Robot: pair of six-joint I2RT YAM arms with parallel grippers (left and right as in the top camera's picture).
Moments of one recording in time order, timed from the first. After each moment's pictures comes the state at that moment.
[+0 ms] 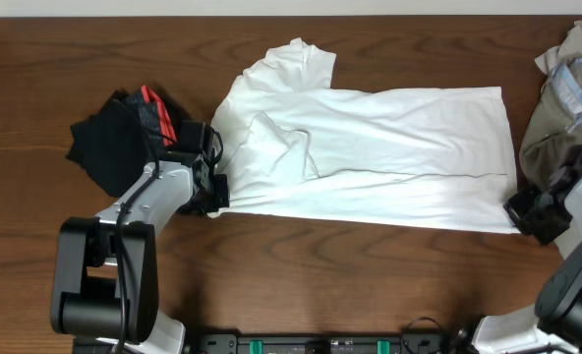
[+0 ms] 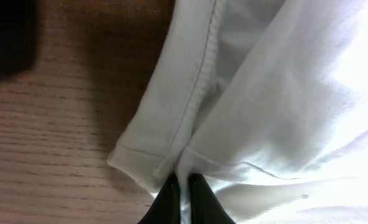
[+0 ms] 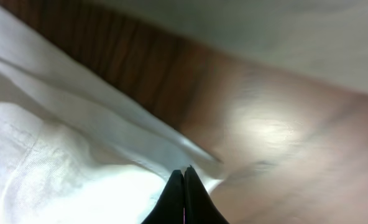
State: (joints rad) left arm -0.13 1.72 0.91 -0.66 0.02 -0.23; right arm -0.55 1.70 0.94 -0.73 0.01 0.47
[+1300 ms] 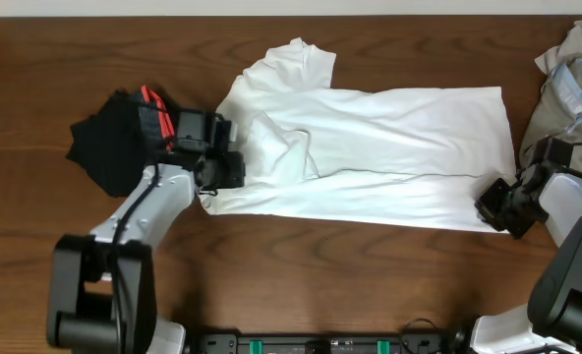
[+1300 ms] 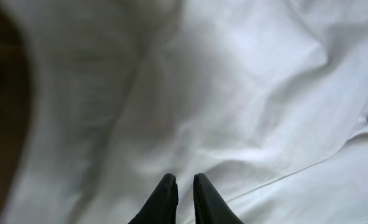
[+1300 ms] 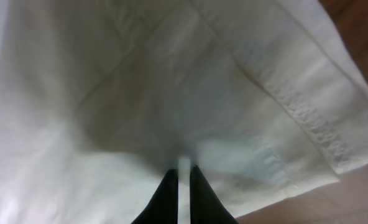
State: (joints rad) left arm -0.17 1.67 0.93 -0.43 0.25 -0.17; right arm -0.41 1.70 0.89 -0.72 -0.14 0.45
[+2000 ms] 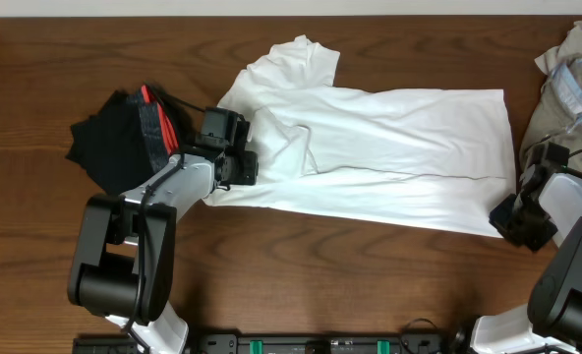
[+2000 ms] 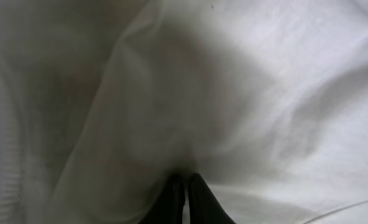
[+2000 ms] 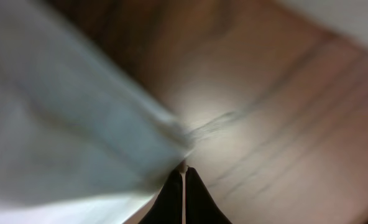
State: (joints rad) left arm -0.22 1.82 0.96 -0.31 0.16 -0.13; right arm -0.41 1.70 0.89 -0.81 0.25 0.51
